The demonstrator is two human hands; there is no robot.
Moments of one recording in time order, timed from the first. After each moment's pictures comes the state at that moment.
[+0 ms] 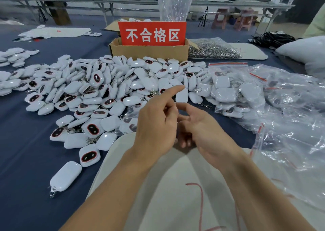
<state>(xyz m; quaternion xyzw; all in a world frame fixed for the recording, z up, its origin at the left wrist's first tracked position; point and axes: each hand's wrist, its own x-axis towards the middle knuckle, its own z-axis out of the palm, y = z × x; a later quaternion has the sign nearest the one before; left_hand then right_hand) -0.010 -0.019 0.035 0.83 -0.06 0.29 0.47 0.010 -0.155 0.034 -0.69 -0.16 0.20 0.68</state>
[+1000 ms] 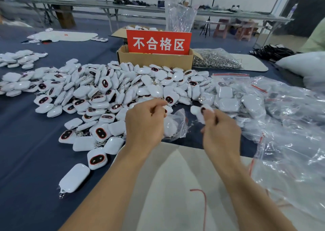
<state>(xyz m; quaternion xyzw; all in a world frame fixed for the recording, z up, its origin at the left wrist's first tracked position) 0.000 0.013 0.037 0.81 0.10 0.27 0.50 0.022 -0.160 0.017 -0.86 0.02 -0.19 0.48</state>
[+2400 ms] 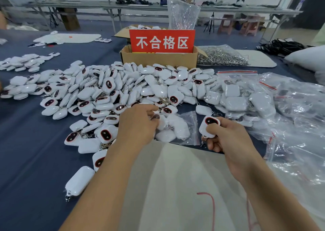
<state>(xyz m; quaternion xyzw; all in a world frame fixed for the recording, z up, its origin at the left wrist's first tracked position) 0.019 0.058 0.022 0.92 0.14 0.15 0.35 0.016 -0.176 0.028 -0.74 0.05 0.07 0.66</state>
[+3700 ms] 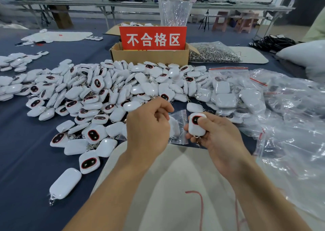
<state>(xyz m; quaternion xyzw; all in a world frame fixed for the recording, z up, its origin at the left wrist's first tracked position) -0.006 -0.010 0.040 0.83 0.03 0.33 0.44 0.010 -0.170 0.037 -0.64 0.02 0.09 0.76</state>
